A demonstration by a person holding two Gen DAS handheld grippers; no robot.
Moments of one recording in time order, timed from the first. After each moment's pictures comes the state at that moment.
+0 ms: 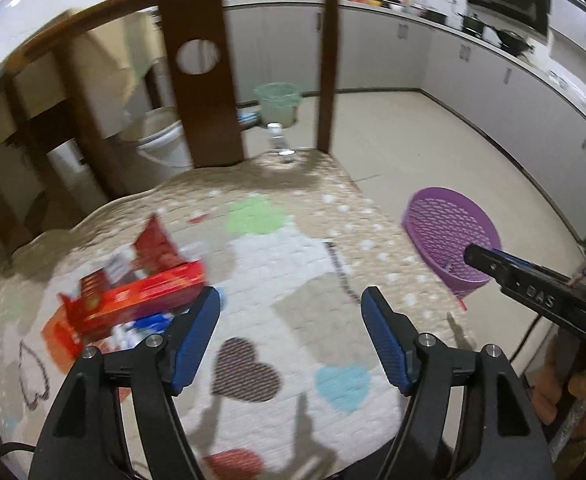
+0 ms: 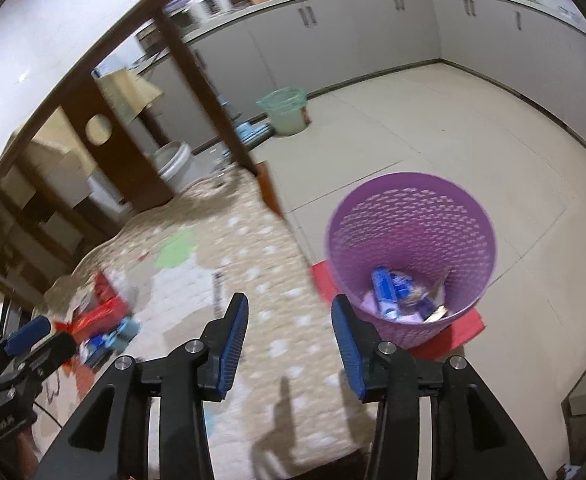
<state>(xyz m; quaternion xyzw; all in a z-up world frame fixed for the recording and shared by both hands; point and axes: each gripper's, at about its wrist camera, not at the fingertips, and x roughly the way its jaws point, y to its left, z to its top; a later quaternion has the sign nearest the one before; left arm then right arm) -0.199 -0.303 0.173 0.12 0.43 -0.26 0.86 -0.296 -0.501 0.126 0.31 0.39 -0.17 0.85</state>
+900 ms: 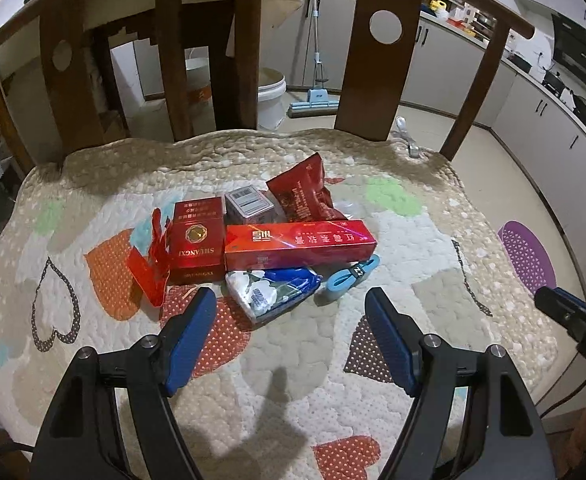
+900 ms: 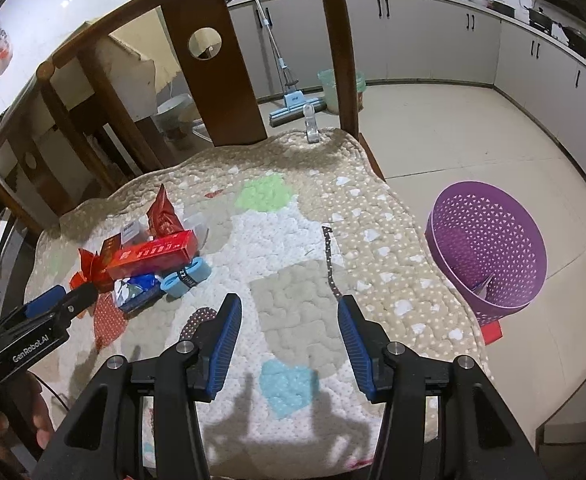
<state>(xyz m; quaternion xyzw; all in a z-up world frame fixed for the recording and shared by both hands) -0.153 -0.171 0.124 0.03 0.46 -0.15 0.87 -0.245 -0.387 0.152 0.22 0.45 -0.12 0.86</state>
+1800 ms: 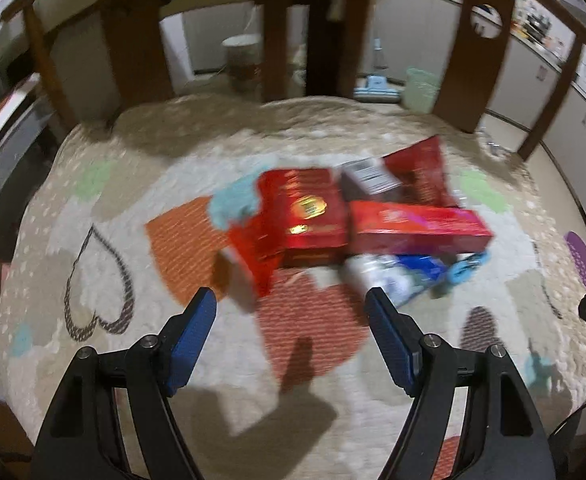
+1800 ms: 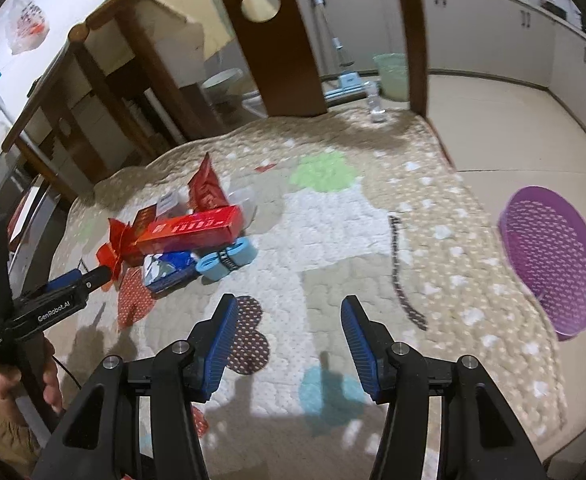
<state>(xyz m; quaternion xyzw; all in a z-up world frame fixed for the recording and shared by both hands) -0.120 -0.094 0.083 0.02 0.50 -0.07 0.86 -0.212 -0.364 0.121 0.22 0.46 -0.01 0.86</state>
